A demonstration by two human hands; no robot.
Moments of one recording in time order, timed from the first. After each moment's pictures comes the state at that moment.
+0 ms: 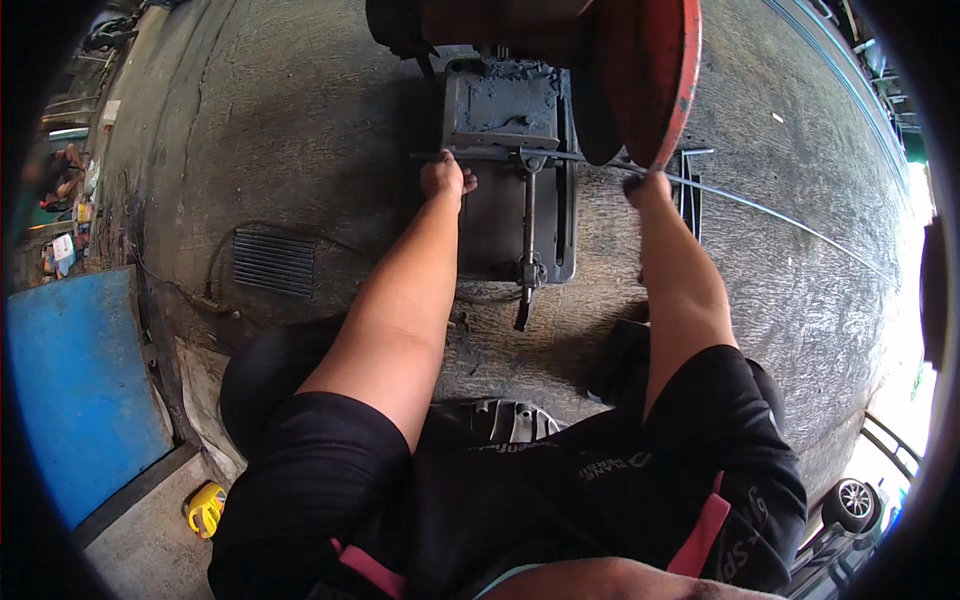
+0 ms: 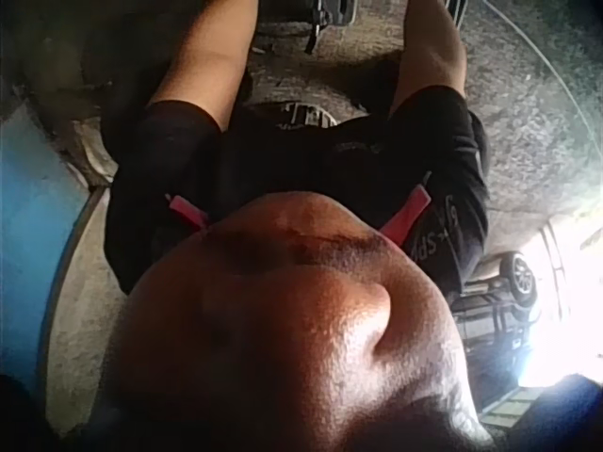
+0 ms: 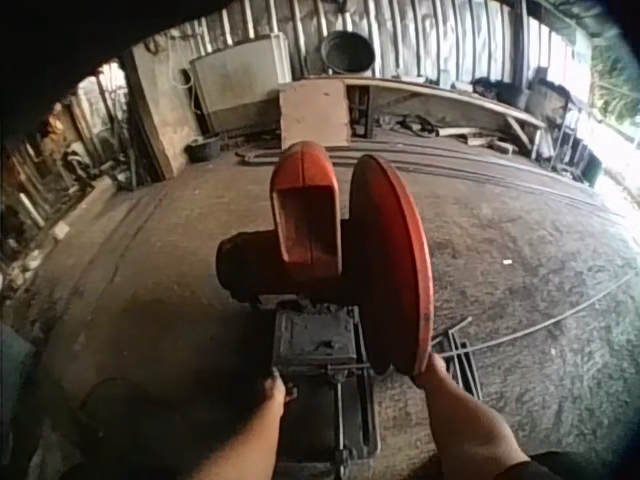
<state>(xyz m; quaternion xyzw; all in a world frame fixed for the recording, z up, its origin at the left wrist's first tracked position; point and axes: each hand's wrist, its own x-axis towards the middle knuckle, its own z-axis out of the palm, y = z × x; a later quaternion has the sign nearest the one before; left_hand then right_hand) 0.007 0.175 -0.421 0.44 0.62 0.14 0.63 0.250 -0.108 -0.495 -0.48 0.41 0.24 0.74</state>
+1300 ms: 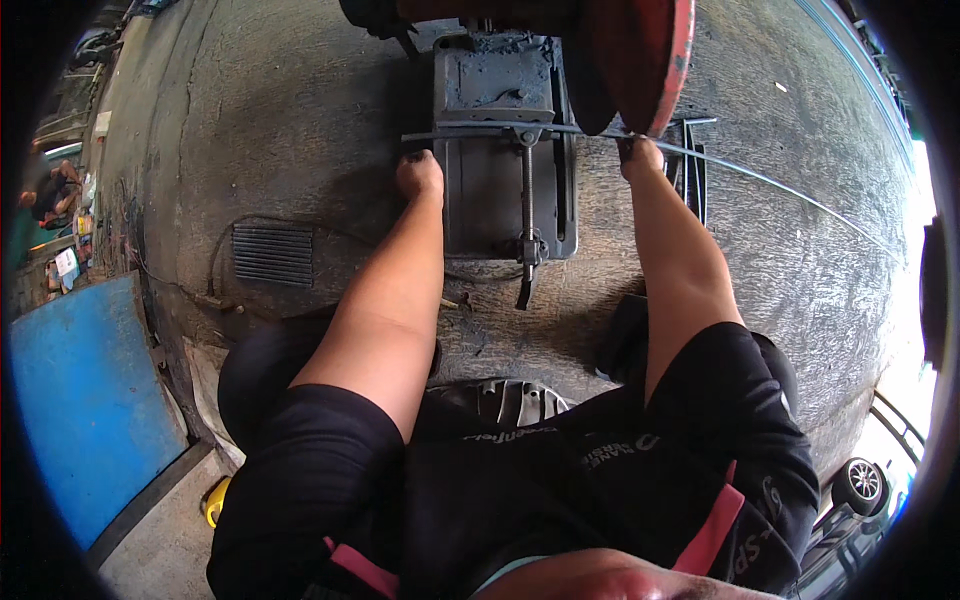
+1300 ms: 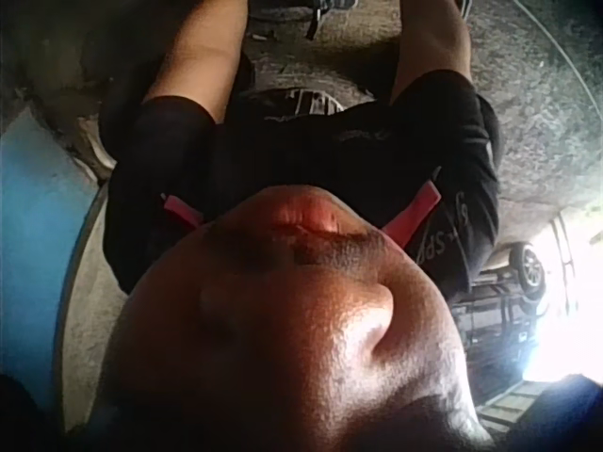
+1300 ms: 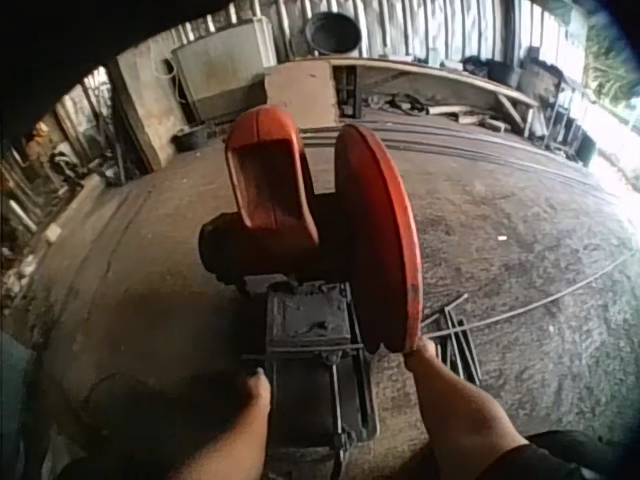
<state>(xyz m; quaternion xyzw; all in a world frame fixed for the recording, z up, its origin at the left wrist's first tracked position) -0.033 0.186 -0.452 0.65 0.67 0.17 0.31 0.224 -0.087 -0.469 -0.48 0.38 0.21 0.77</state>
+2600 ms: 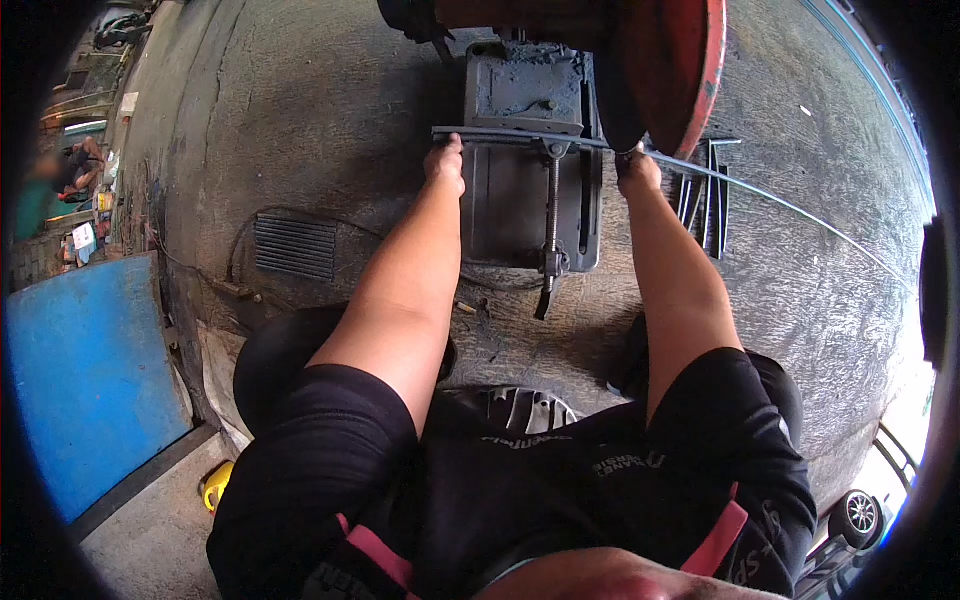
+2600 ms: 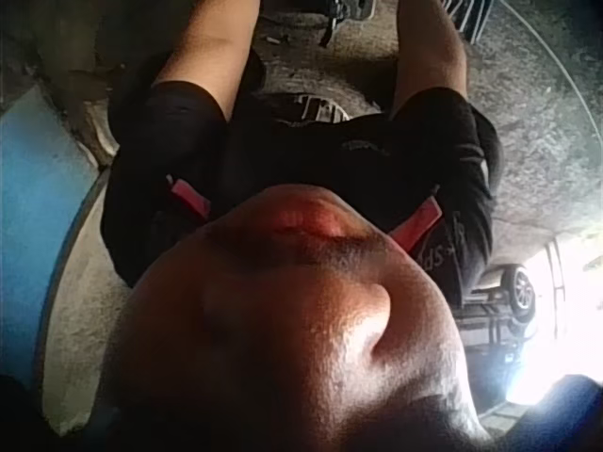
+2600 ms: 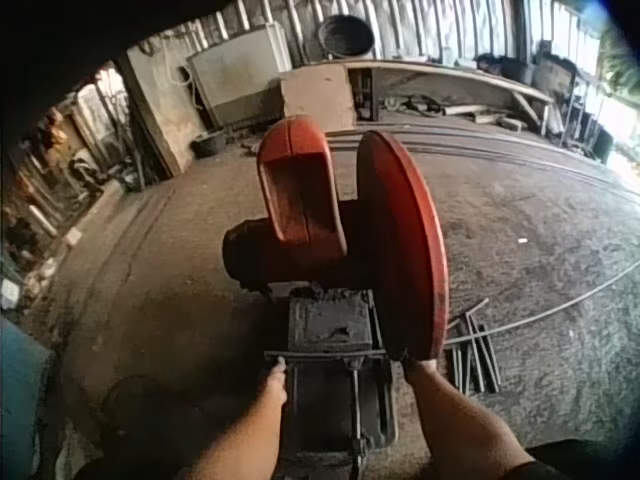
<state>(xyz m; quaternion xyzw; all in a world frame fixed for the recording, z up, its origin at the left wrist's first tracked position) -0.013 0.210 -0.448 0.42 0.65 0.19 0.60 0.187 -0.066 -0.468 -0.96 -0.22 0.16 0.11</state>
